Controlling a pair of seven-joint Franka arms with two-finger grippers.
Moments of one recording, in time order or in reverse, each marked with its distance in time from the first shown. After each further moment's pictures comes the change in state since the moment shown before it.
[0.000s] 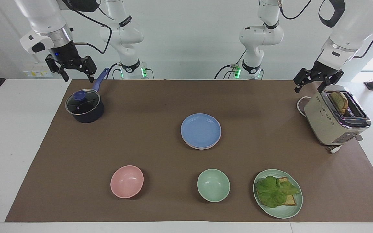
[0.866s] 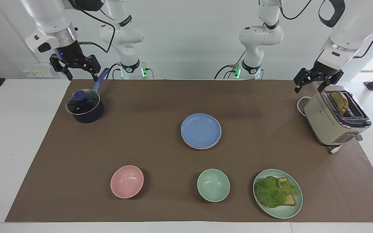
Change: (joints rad) left arm 0.000 0.000 0.000 0.000 0.000 0.000 0.000; right arm 0.014 -0.002 0.004 0.000 0.000 -0.024 0.003
